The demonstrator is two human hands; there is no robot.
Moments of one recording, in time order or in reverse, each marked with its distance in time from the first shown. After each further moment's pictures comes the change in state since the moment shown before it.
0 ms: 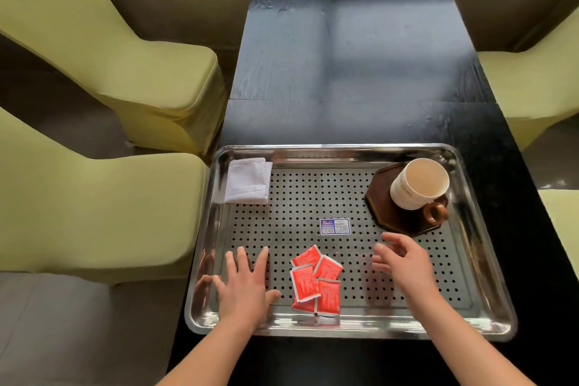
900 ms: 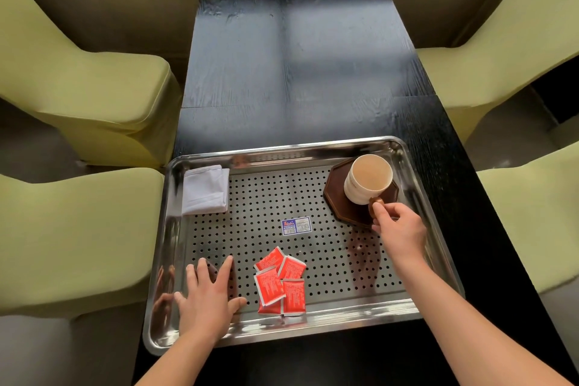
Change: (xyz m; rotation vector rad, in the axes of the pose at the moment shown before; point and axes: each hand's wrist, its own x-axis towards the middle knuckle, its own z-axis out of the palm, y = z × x) left_hand 0.001 0.001 0.001 -0.005 0.035 -0.001; right_hand 0.035 -0.020 -0.052 -0.172 0.371 -0.141
